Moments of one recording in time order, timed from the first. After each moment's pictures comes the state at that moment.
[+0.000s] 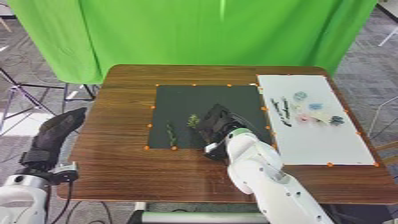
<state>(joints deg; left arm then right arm) 128.3 -54.8 -107.9 -114.3 63.4 6.8 6.8 -82.8 -71.8 54.7 -105.1 -114.6 -0.6 35.9</state>
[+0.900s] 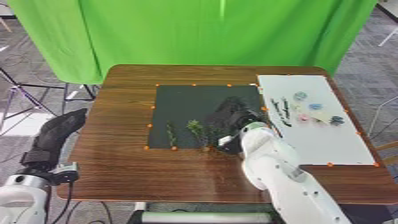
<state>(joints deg) 128.3 -54.9 -108.0 -114.4 63.6 6.4 6.0 -84.1 -67.4 59.9 -110.2 -115.9 -0.7 35.9</state>
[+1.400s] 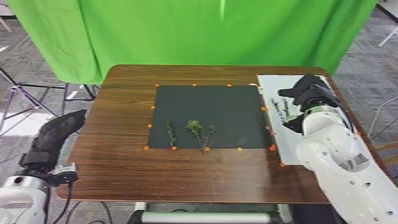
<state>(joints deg) 128.6 -55.4 -108.3 -114.5 63.7 6.3 5.5 -84.5 -54.8 72.5 -106.1 -127.2 3.6 41.1</state>
